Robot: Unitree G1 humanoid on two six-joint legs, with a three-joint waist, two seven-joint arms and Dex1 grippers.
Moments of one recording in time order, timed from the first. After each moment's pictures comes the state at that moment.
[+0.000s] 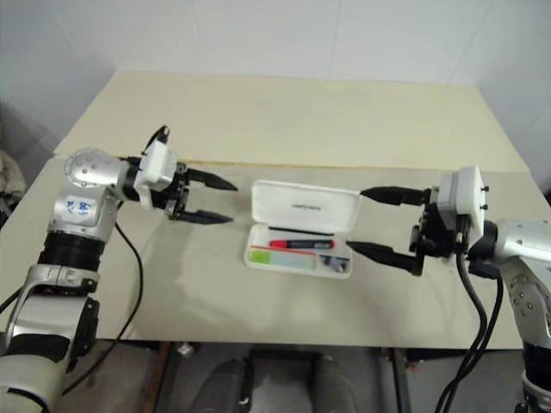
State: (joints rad) left arm -0.93 0.61 -0.06 0.50 -0.29 -0.07 -1.50; right arm -0.27 -0.85 -0.32 -0.35 0.71 0.42 1.15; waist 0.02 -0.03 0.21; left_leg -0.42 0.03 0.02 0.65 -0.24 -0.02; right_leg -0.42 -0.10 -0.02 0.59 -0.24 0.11
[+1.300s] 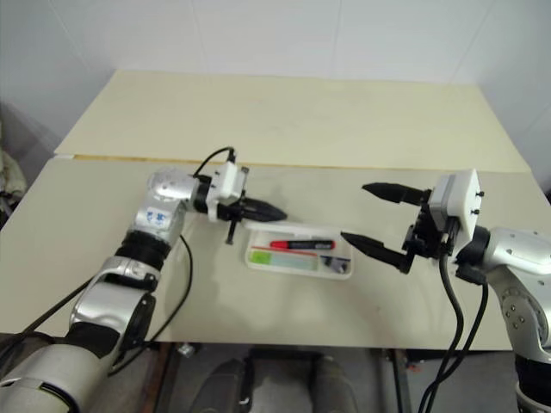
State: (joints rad) left arm -0.97 0.34 -0.14 0.71 -0.16 -0.23 -1.46; right arm -0.20 -0.81 -0.32 -0.43 0.71 0.40 0.99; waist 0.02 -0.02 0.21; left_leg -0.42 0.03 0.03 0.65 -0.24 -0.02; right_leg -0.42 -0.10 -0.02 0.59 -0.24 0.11
